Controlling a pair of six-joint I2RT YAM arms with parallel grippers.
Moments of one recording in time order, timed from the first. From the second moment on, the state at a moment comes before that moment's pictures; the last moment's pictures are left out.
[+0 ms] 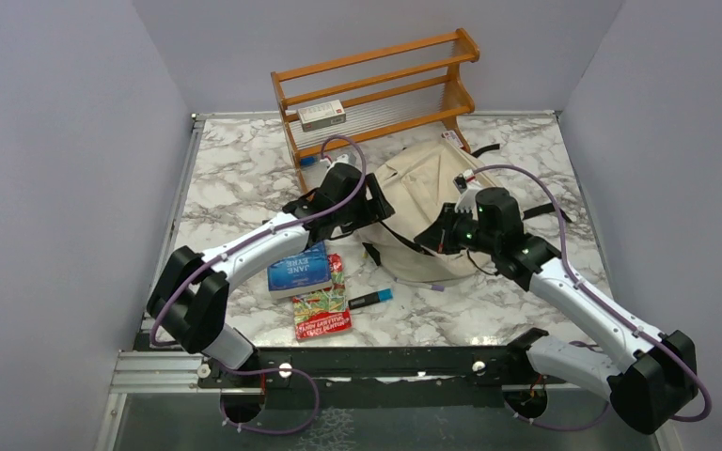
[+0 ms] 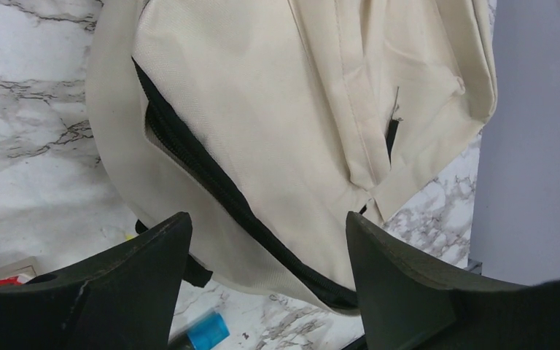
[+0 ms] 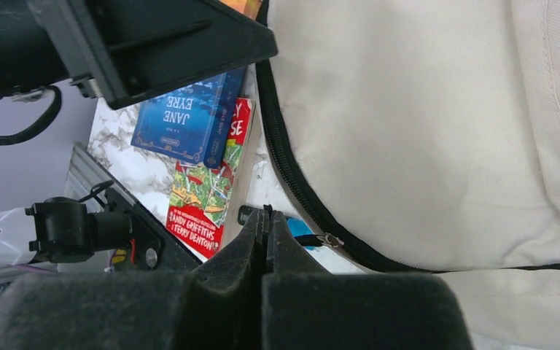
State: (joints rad) left arm -0.69 1.50 1.07 -0.20 -0.01 -0.89; right arm 0.53 1.03 0.75 -0.23 -0.31 0.55
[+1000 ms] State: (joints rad) left arm -0.47 1.60 1.09 -0.18 0.12 -0.73; right arm 0.53 0.83 0.69 -0.42 0.02 0.75
